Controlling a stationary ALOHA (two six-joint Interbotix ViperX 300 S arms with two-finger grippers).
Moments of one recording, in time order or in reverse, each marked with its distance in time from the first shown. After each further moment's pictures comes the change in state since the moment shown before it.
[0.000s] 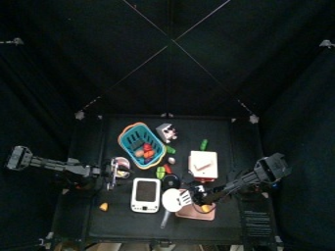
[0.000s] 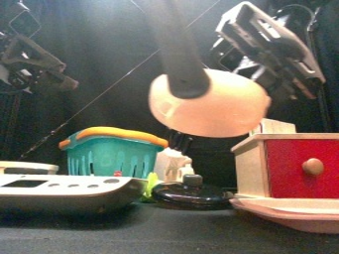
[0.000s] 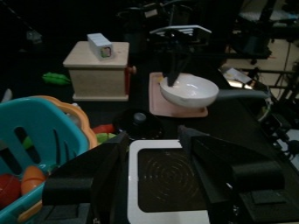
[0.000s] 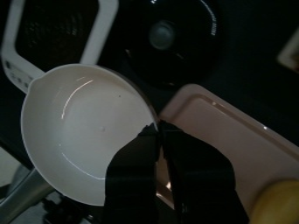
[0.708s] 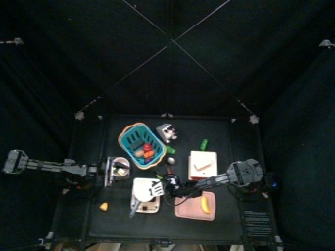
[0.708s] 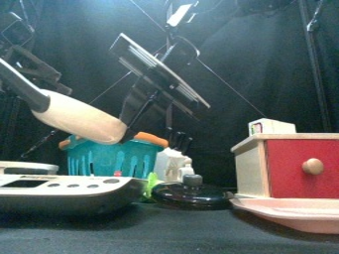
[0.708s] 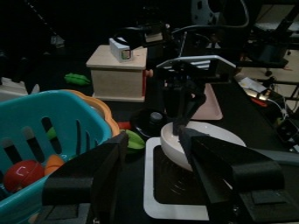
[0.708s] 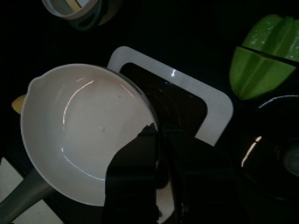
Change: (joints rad) left arm 0.054 -0.080 0.064 0.002 -0.011 0.000; right arm -0.170 0.344 -0.400 -0.129 -0.092 -0.002
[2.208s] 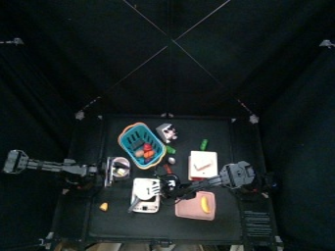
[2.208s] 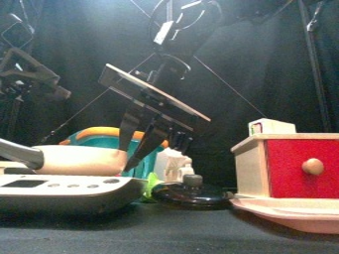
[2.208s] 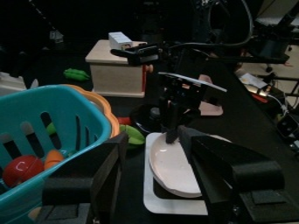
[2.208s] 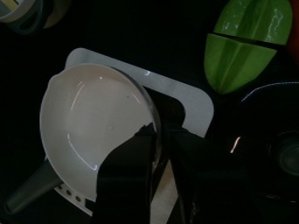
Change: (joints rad) left arm 0.000 0.000 0.005 -0.002 0.014 0.000; right arm 0.002 0.087 -0.071 0.091 0.132 0.000
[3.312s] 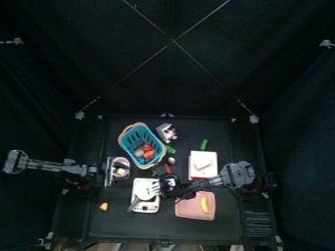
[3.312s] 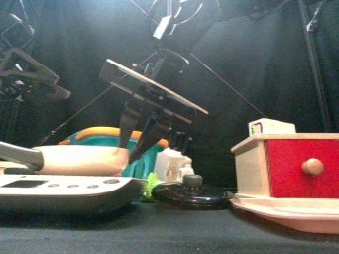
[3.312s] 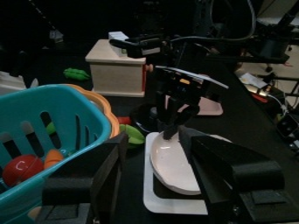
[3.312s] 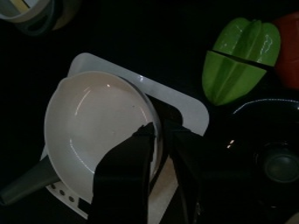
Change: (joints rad) left arm -0.002 0.000 0.002 0.002 0.002 -0.002; right arm 0.002 -0.011 -0.021 -0.021 0.049 -0.084
